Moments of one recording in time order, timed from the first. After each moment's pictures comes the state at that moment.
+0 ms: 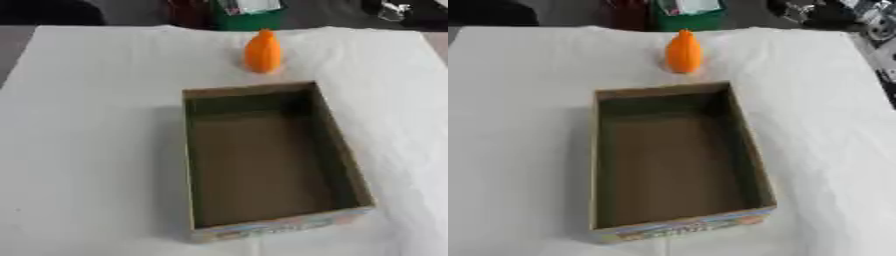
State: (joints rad) left arm -0.32 0.19 0.17 -1.98 0.18 -0.36 0.43; right arm -0.90 -0.92 0.08 -1.07 0.43 -0.38 0.27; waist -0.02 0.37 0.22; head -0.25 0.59
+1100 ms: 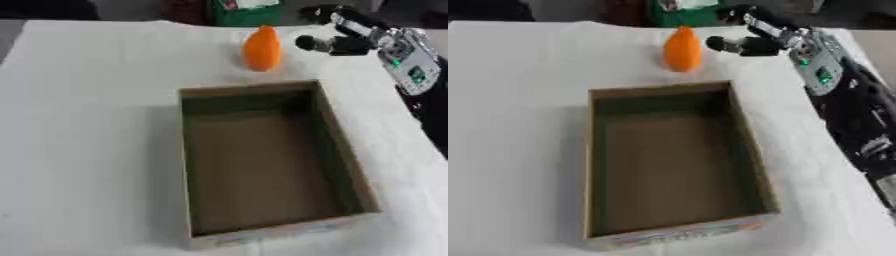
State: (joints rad) left arm -0.34 0.18 0.17 -1.98 0.19 -0.36 0.42; right arm -0.96 -0.81 0.10 -1.00 0.47 -0.37 0.31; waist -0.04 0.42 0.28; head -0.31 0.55
